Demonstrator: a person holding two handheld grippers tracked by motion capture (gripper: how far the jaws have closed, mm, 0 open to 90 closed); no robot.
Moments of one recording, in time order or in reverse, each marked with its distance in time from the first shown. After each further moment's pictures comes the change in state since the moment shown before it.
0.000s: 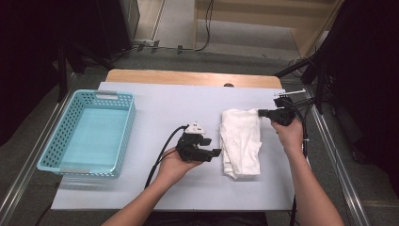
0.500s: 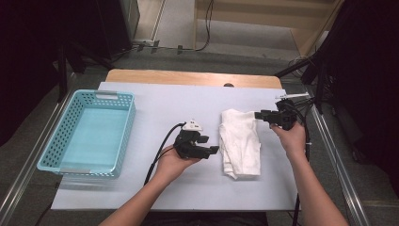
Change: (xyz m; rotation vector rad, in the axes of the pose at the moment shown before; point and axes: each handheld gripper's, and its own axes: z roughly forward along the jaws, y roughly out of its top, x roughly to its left) left arm 0.010 0.002 -0.002 0.002 0.012 -0.015; right arm 0.010 -0.011 -0.014 -0.054 0.078 -0.066
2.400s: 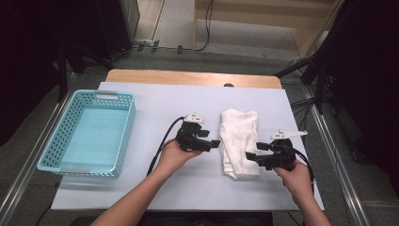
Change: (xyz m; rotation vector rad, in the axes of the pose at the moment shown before) left arm 0.018 0.012 0.013 0.006 -0.024 -0.019; right arm 0.075 -0.095 -0.037 0.014 0.143 -0.140
